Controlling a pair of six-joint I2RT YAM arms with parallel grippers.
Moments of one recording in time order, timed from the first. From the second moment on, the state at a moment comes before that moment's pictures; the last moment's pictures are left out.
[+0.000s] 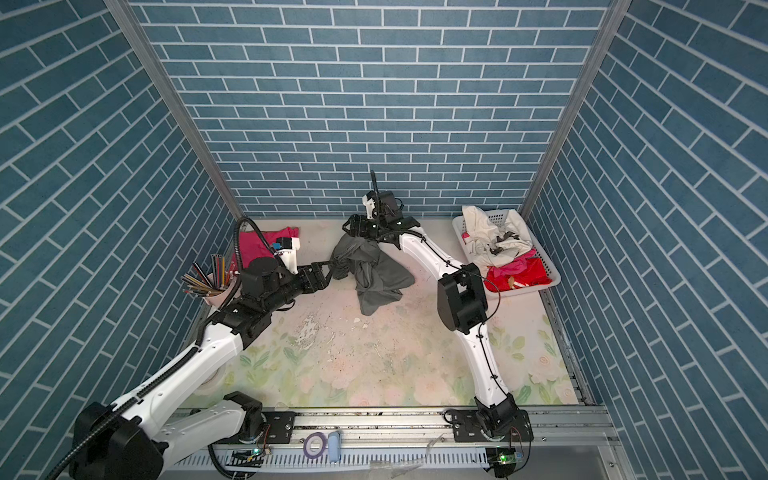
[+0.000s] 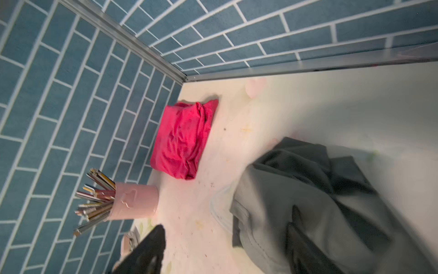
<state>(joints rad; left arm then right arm) -0.39 1.10 0.76 -0.01 0.23 -0.61 0.59 2.25 2.08 -0.42 -0.41 0.54</state>
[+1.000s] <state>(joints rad) -0.67 1.96 1.41 -0.49 -0.11 -0.42 0.30 1.44 0.99 -0.21 -0.29 0.47</state>
